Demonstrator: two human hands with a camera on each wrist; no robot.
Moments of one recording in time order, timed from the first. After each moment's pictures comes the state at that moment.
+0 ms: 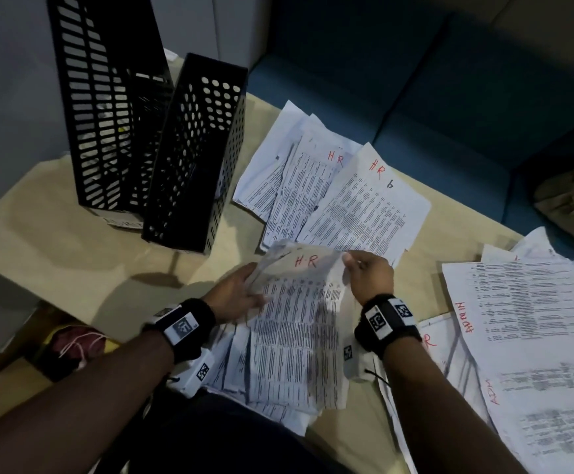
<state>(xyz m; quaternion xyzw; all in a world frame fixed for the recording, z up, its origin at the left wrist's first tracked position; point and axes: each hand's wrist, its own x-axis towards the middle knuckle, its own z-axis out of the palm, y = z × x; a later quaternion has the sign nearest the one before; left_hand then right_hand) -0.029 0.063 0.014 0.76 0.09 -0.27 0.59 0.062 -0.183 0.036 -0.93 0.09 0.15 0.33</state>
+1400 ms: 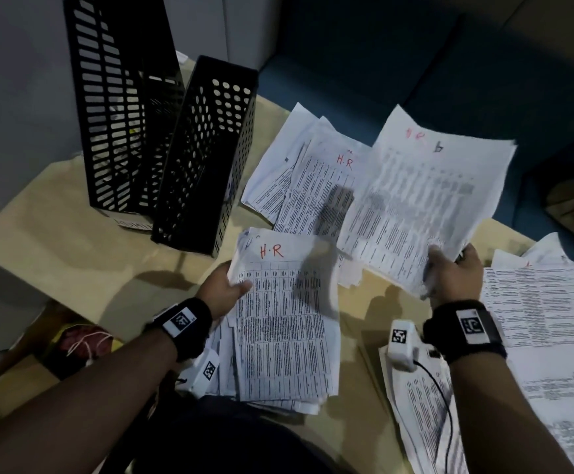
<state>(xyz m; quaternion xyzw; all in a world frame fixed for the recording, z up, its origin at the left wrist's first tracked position) -0.033 0.084 -0.002 0.74 0.29 -0.20 0.57 0.088 -0.253 0.072 -0.81 0.26 -0.04 0.53</state>
